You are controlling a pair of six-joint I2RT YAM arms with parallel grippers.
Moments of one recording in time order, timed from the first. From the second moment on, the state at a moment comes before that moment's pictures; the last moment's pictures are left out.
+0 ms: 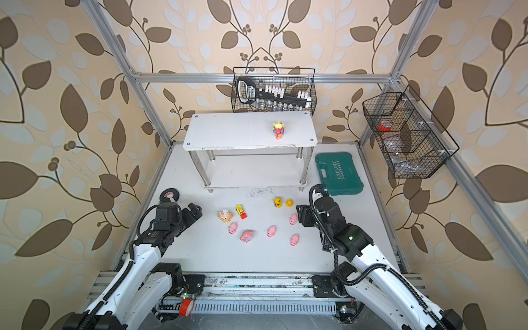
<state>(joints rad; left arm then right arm) -0.01 0.76 0.38 -0.40 0.03 -0.75 0.55 0.73 0.60 -0.54 0.17 0.53</state>
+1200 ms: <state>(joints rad) -0.01 0.76 0.38 -0.40 0.03 -0.75 0.79 1.66 0.90 -0.15 0.48 0.80</state>
